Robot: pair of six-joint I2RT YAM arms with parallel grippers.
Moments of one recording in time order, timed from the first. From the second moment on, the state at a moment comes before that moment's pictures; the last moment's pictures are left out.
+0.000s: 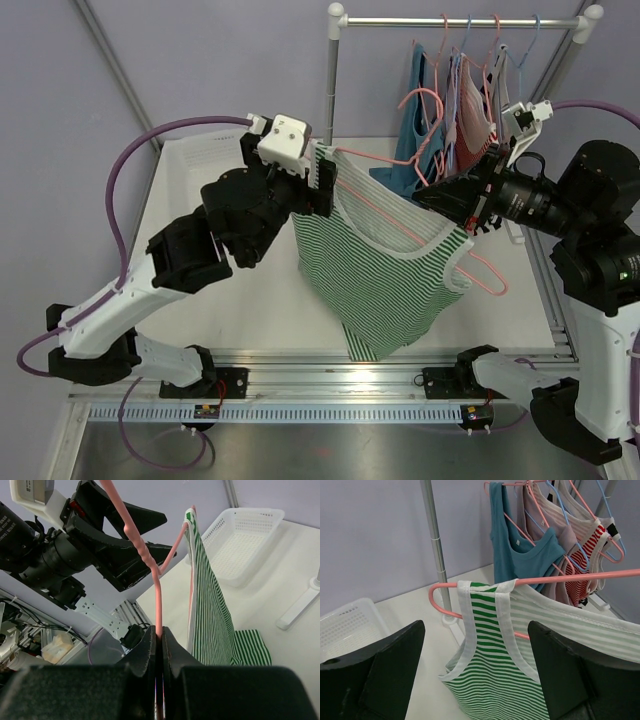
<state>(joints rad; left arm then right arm) -1.18 1.30 1.81 -0.57 -0.74 -0.03 0.29 1.07 1.88 -0.85 -0.75 0.43</state>
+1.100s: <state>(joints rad) -0.71 1.26 1.64 -0.72 -0.59 -0.34 0.30 0.89 1.38 -0.56 -0.83 0.30</state>
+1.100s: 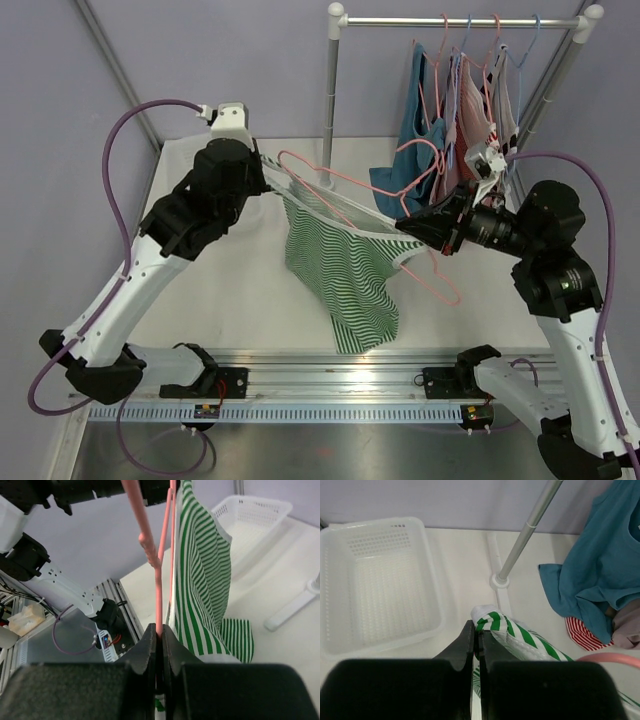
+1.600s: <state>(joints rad) -0.68 0.89 1.19 -0.47 0.11 -0.39 0.31 0.98 1.12 0.54 -0.85 0.80</state>
